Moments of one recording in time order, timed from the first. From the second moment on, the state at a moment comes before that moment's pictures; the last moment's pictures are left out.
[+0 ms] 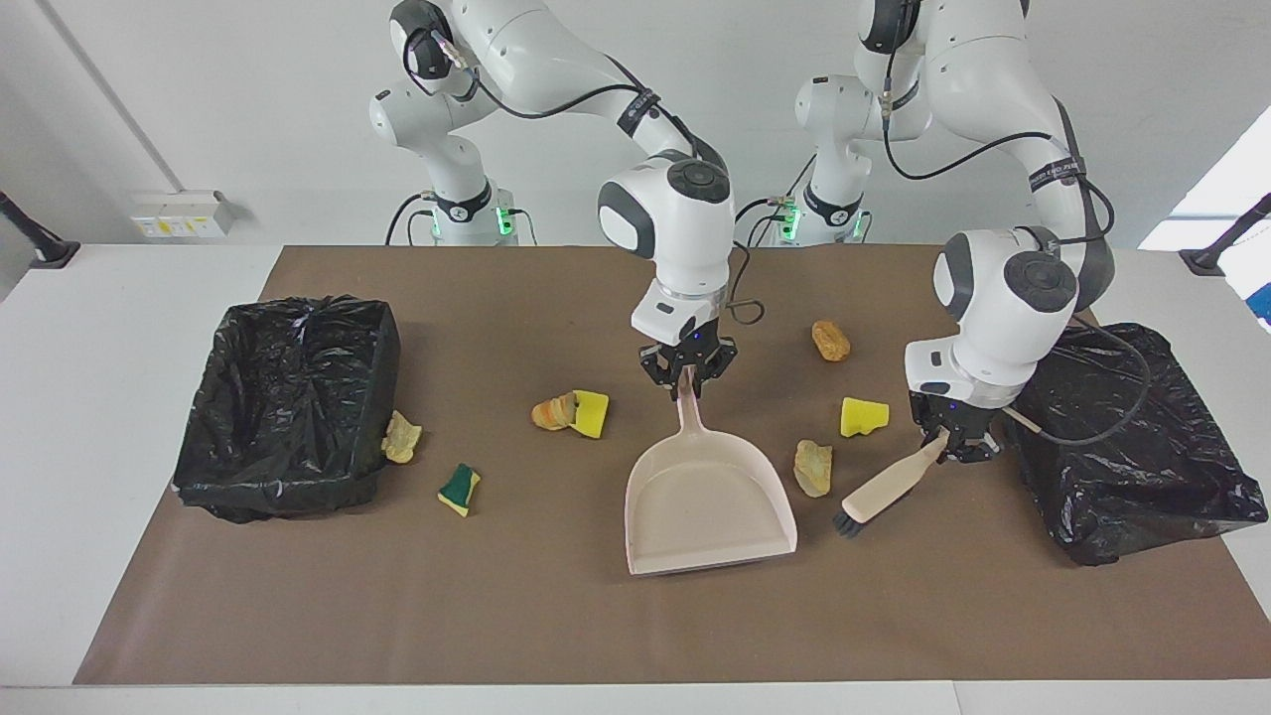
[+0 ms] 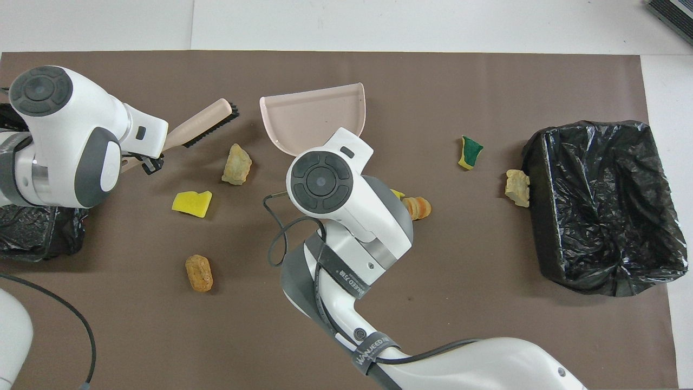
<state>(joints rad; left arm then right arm) -0.23 0.36 0.11 -1.73 0.07 2.16 0.99 0.59 0.48 0.06 -1.49 -0.13 2.10 0.51</state>
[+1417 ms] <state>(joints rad) -0.26 0.13 0.07 -1.90 0.23 1.96 1.23 0.45 0.34 0.06 -1.66 -0.05 1.93 -0.82</state>
